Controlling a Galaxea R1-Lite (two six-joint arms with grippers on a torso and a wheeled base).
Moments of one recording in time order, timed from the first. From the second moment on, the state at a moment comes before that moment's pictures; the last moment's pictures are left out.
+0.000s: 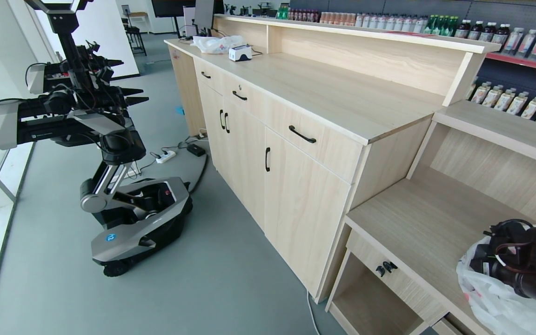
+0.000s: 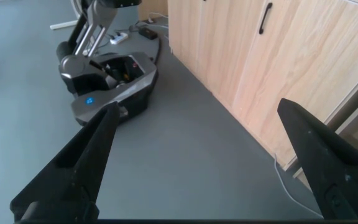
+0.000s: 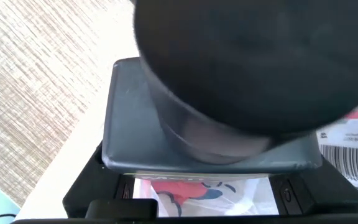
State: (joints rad) left arm 0.00 0.00 0.00 0.00 0.03 -0.01; right arm -0.39 2.18 -0.43 -1.17 0.07 -0.25
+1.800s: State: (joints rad) left arm 0.00 0.00 0.00 0.00 0.03 -0.01; right arm -0.38 2.18 -0.41 -1.20 0.11 -0.23
